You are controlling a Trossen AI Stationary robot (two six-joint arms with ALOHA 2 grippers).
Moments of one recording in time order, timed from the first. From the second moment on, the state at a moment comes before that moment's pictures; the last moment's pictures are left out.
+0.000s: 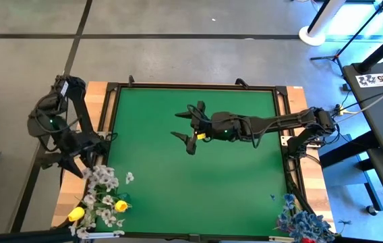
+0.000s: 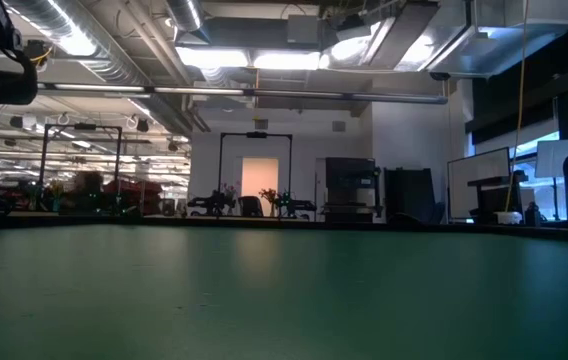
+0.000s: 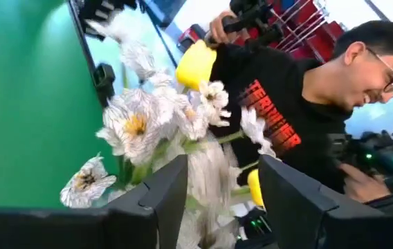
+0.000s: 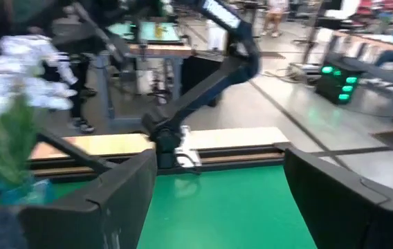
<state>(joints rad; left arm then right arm) -1.24 0.50 0.97 -0.79 -0.32 -0.93 0.11 1.67 1.47 0.07 0.30 -0.01</state>
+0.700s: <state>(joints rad) -1.24 0.44 0.99 -0.80 -0.76 -0.88 0.17 1.62 1.39 0.31 0.23 -0.13</state>
